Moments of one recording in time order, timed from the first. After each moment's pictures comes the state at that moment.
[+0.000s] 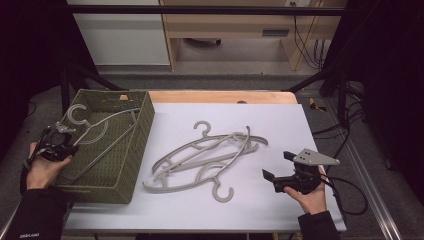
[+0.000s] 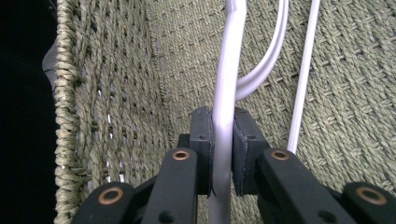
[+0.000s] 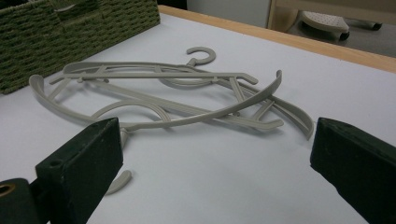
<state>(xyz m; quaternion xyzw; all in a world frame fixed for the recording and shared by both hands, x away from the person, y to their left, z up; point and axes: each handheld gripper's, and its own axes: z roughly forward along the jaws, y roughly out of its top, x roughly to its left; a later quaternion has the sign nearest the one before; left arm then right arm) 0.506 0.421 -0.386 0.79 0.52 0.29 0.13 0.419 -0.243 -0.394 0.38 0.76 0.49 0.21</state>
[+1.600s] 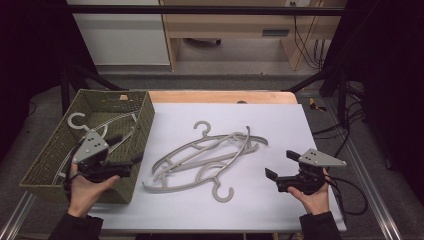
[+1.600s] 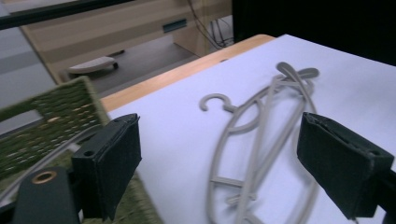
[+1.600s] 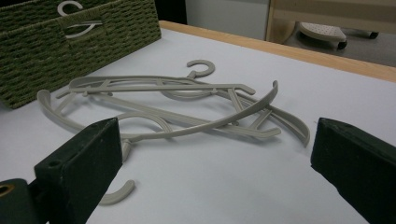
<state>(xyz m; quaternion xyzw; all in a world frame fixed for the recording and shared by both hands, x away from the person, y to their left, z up) 0.419 0.264 -0.334 0.76 0.33 0.27 0.48 0.415 -0.249 -0.390 0.39 0.74 0.51 0.21</state>
